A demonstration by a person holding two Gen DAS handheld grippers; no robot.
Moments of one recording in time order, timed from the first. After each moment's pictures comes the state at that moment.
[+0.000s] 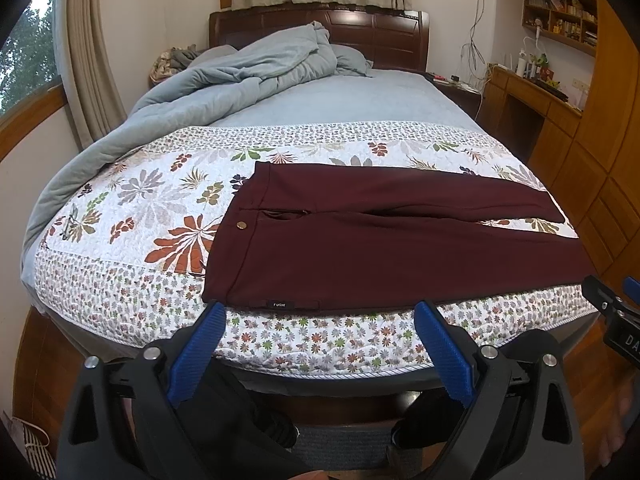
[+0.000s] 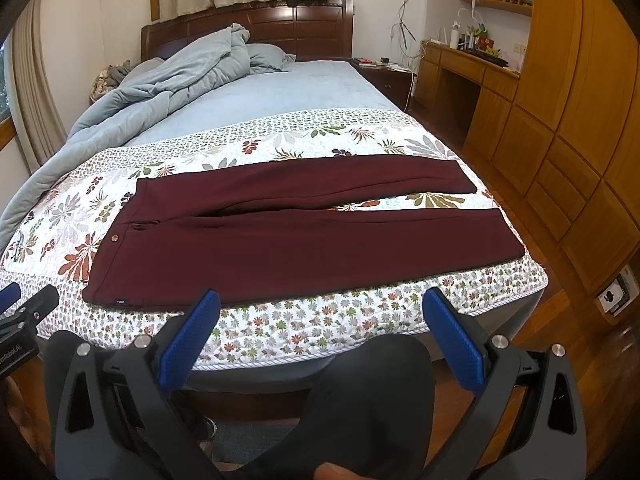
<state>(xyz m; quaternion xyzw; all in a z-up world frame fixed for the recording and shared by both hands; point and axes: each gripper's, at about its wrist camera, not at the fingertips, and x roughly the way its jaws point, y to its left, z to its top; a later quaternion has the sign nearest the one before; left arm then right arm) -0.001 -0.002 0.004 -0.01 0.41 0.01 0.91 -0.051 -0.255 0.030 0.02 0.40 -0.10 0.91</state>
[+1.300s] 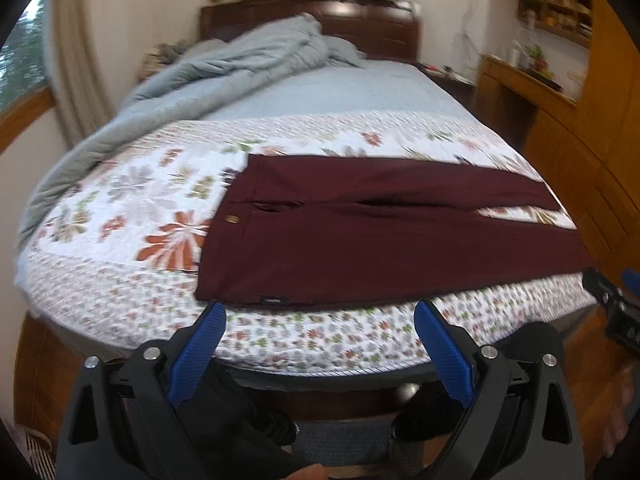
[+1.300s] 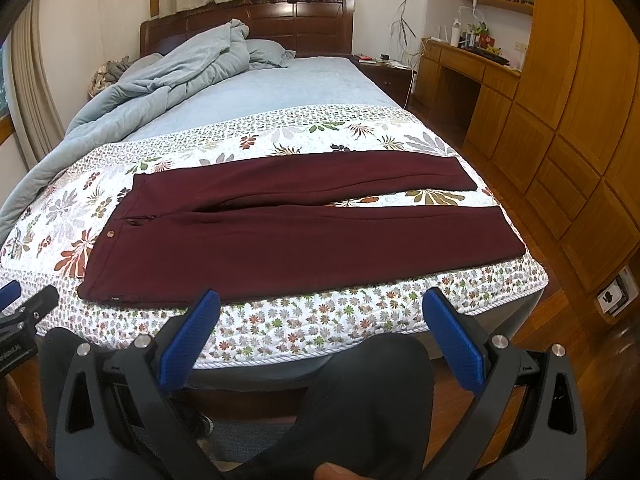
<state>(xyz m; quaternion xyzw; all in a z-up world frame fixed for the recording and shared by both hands) 0.012 0.002 -0.012 0.00 0.43 -0.03 0.90 -0.046 -0.254 0.024 0.01 0.40 -0.10 0.91</state>
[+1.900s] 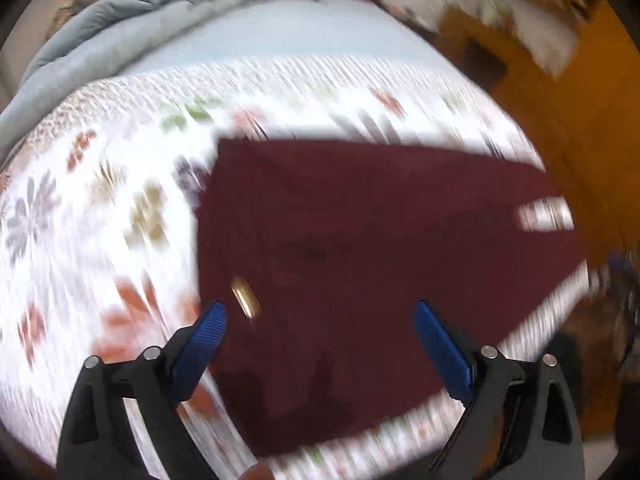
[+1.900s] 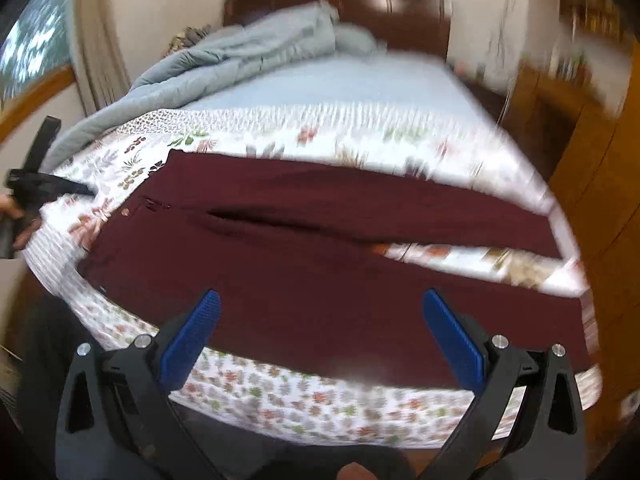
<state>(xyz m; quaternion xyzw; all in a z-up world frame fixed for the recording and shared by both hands) 0.286 0.159 -0.082 -0.03 0.51 -0.17 0.84 0.098 -0.312 -0.035 -0.01 0.44 0.08 0.90</state>
